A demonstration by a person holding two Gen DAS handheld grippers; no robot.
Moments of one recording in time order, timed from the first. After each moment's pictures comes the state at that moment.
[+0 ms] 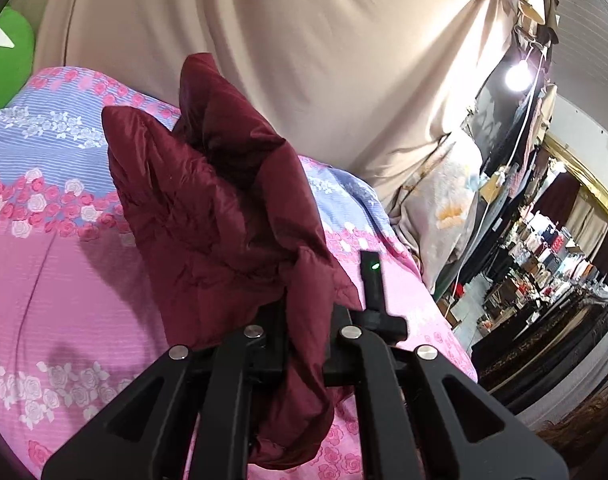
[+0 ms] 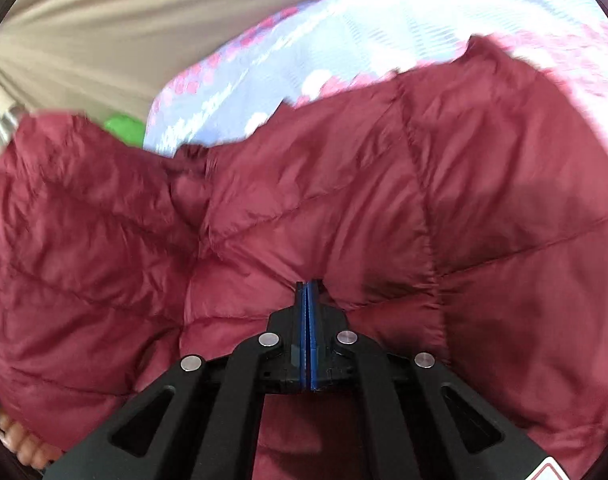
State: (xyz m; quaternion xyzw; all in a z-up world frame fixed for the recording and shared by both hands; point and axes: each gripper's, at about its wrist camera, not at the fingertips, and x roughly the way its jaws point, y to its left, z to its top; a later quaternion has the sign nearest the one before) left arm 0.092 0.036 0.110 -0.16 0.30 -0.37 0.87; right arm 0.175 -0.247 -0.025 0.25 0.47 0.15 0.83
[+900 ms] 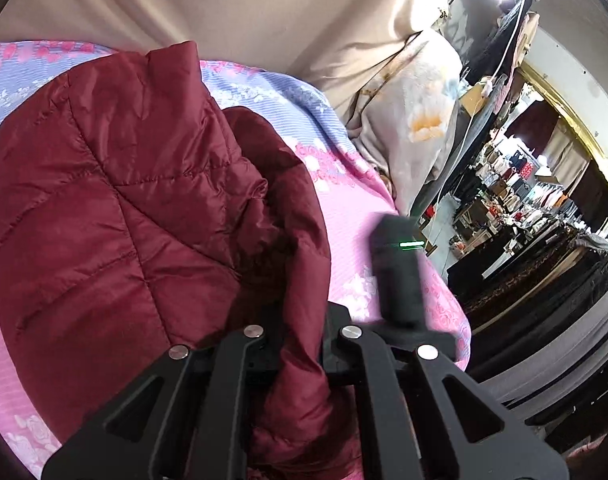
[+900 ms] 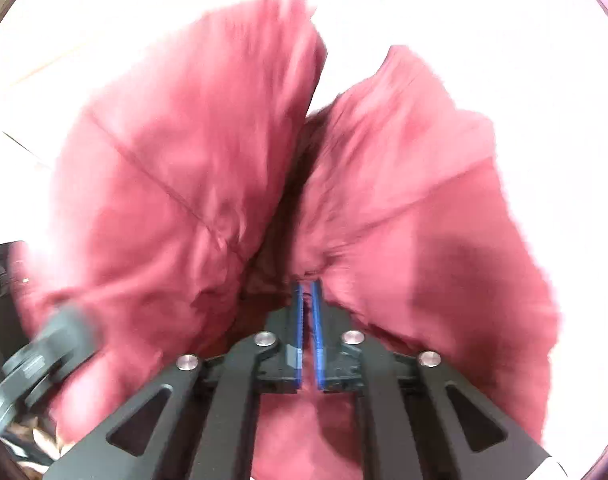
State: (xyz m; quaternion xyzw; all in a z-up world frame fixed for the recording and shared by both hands) left arm 0.149 -0.150 0.051 -0.08 0.40 -0.47 0.79; right arm 0.097 -0.359 -0.025 0.34 0.41 0.13 0.84
